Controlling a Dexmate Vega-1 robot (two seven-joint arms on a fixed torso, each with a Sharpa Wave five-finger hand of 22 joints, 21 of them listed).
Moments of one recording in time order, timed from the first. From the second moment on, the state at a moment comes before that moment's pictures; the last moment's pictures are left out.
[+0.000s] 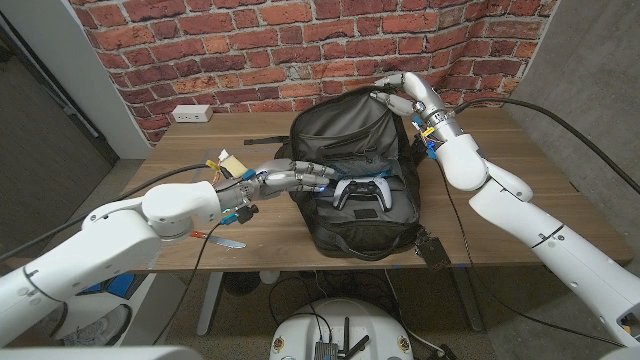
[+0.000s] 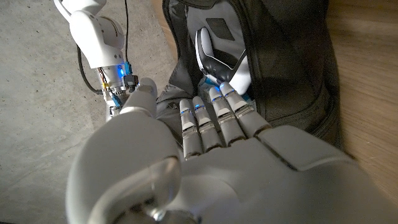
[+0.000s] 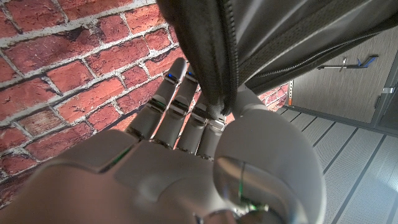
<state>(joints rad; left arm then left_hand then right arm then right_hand) 1.34 1.07 0.07 -2.33 -0.66 0.24 -0.14 0.75 0.08 0.31 -0.14 0.19 0.52 -0.04 0.21 0.18 0.48 -0.13 0.23 0.18 0.52 -0.05 0.20 0.17 0.47 -0.05 0.23 0.18 -0.88 -0.72 -0.40 -1.97 -0.24 0.03 -0.29 0.79 0.17 0.54 -0.15 0.20 0.95 -0.08 0.20 0.21 1.00 -0.13 0.24 0.35 0.92 -0.13 0.42 0.48 0.65 -0.06 0.50 0.21</state>
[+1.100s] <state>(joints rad) 1.52 1.06 -0.15 -2.29 -0.73 0.24 -0.13 0.73 0.10 0.34 -0.15 0.19 0.61 -0.04 0.21 0.18 0.60 -0.13 0.24 0.18 0.61 -0.06 0.20 0.17 0.52 -0.05 0.23 0.18 -0.88 -0.72 -0.40 -1.98 -0.23 0.00 -0.30 0.79 0.17 0.54 -0.16 0.20 0.95 -0.08 0.20 0.21 1.00 -0.13 0.24 0.35 0.92 -0.13 0.42 0.48 0.64 -0.06 0.51 0.21</state>
